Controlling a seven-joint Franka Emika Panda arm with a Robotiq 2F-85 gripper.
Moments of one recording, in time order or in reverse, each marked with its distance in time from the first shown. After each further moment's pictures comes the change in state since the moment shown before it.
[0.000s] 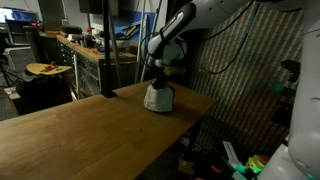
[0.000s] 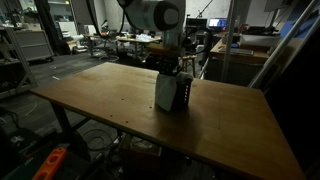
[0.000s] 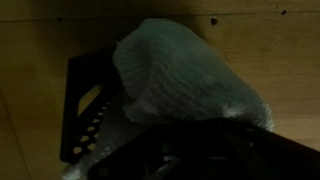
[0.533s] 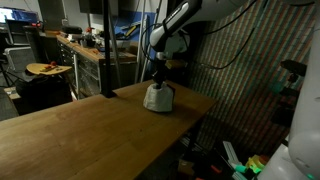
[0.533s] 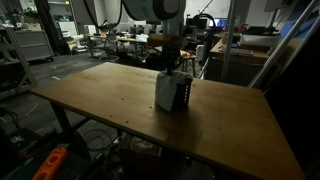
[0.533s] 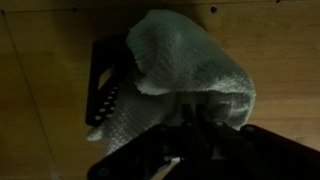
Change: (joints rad) arm 0.003 -0.068 -0.007 -0.008 -0.004 0.003 0.006
